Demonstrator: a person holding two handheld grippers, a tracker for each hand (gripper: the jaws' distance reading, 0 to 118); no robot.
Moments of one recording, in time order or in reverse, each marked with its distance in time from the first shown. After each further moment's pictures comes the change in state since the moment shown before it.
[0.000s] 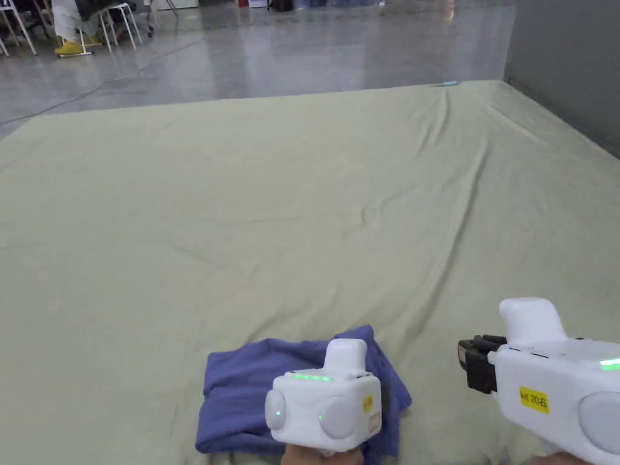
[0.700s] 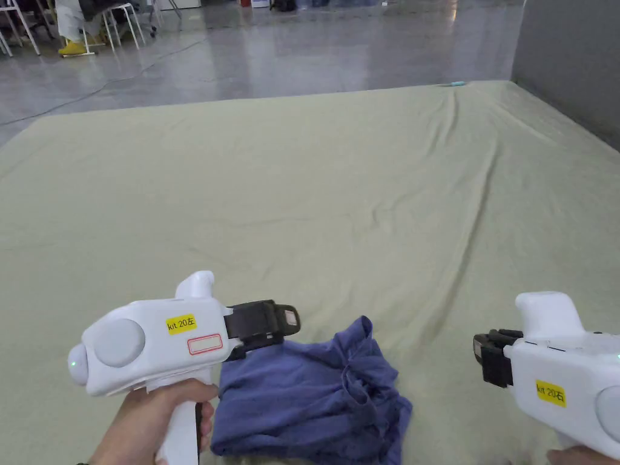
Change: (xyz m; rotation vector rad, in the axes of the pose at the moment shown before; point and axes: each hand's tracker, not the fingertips) left arm -0.150 0.070 0.173 0.148 -0.162 0.309; right arm -0.014 0.008 -0.002 0.011 -0.029 0.004
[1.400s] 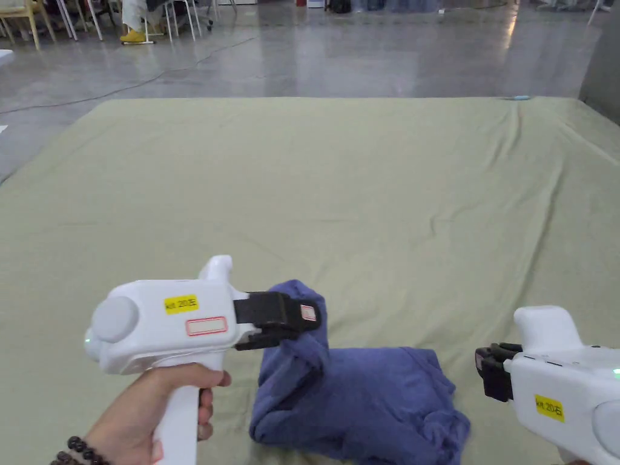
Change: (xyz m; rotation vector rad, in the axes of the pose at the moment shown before) left arm -0.024 0.026 0.023 -0.081 -0.287 0.110; right arm -0.066 0.011 -0.029 -0.039 0.046 0.111
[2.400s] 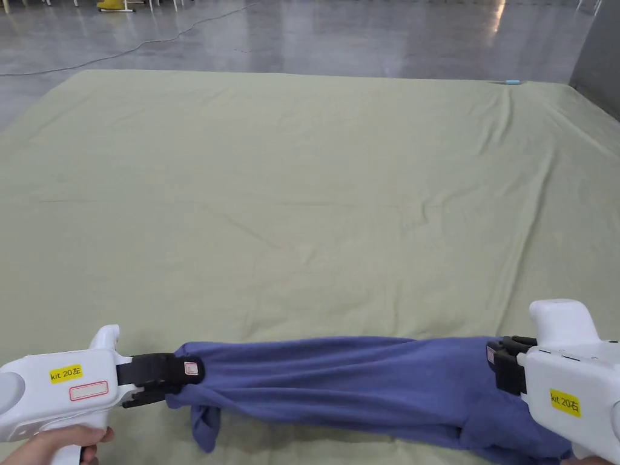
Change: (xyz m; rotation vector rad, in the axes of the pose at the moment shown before) left arm -0.191 -0.026 0.089 0.051 0.115 0.146; right arm 0.004 0.005 -0.005 -0.025 -0.055 -0.003
